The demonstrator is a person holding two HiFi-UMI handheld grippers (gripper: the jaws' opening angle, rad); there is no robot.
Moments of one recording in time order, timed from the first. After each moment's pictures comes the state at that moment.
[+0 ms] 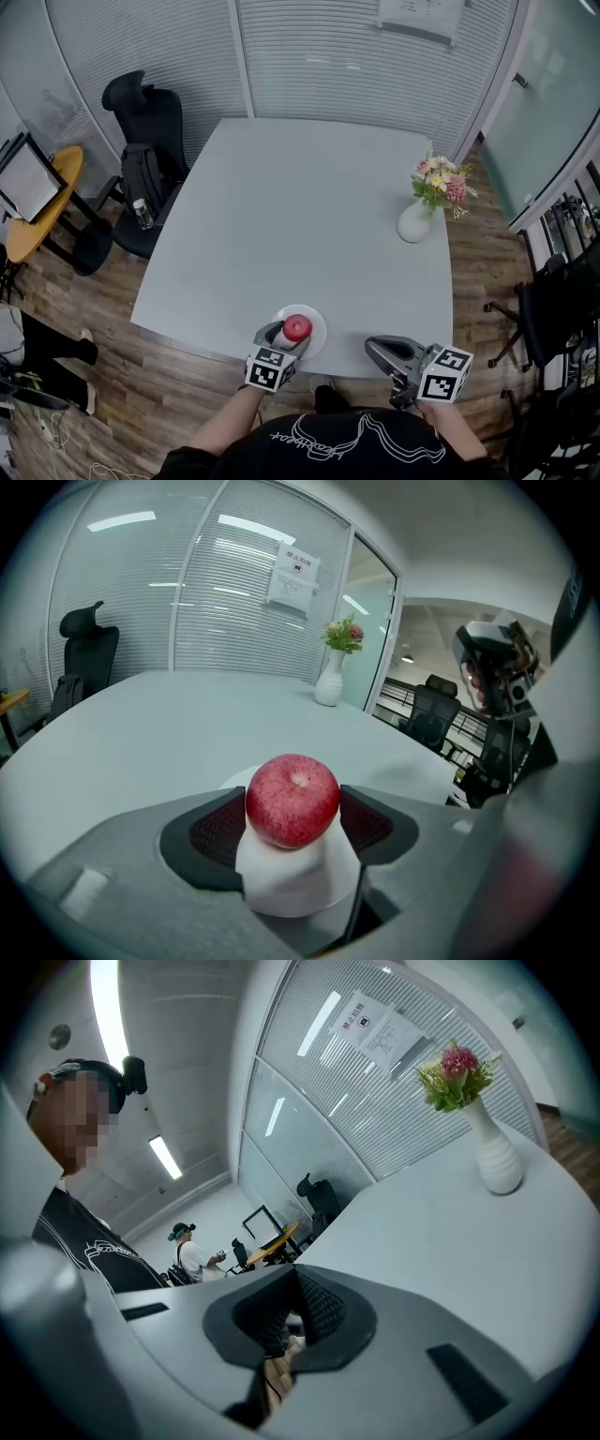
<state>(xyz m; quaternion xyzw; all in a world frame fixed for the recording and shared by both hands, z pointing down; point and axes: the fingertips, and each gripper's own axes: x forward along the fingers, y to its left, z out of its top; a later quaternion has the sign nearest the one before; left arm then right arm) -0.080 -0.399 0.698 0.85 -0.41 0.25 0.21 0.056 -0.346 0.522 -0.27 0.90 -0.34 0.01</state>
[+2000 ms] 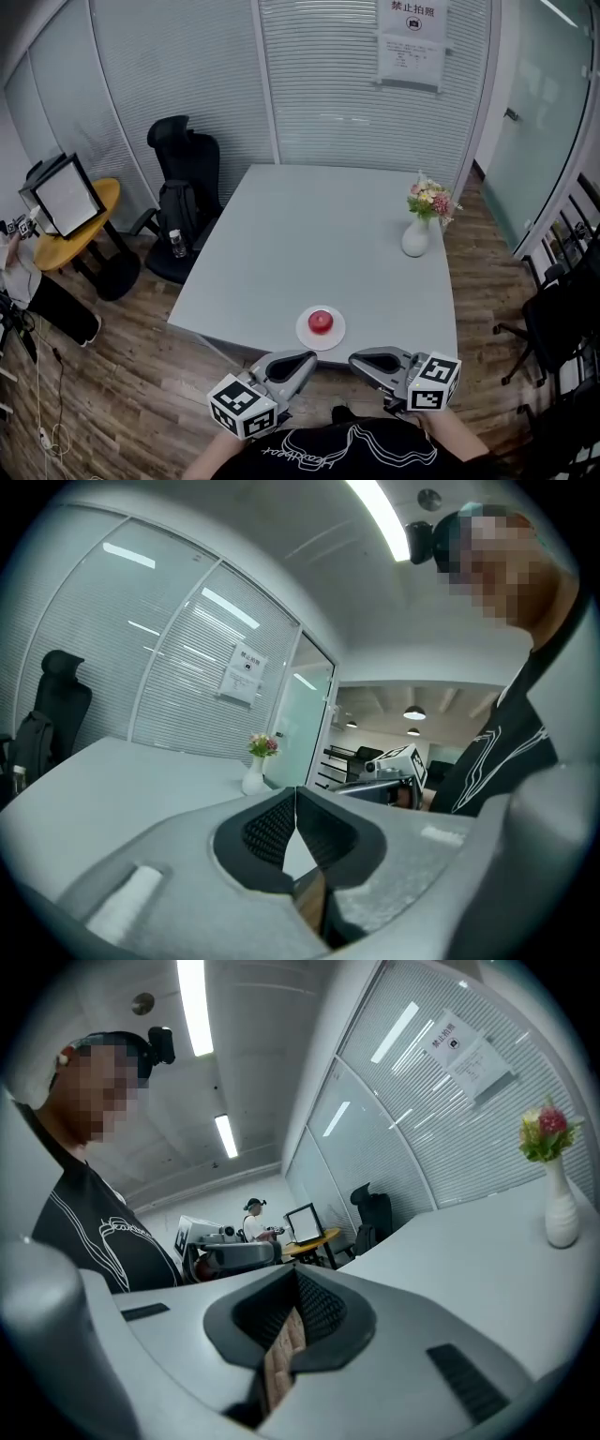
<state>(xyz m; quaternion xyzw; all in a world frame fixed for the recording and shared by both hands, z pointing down) -0.088 -0.212 0.428 0.94 -0.31 0.03 0.13 -0.027 -0.208 0.448 -0.18 0.97 -0.18 0.00</state>
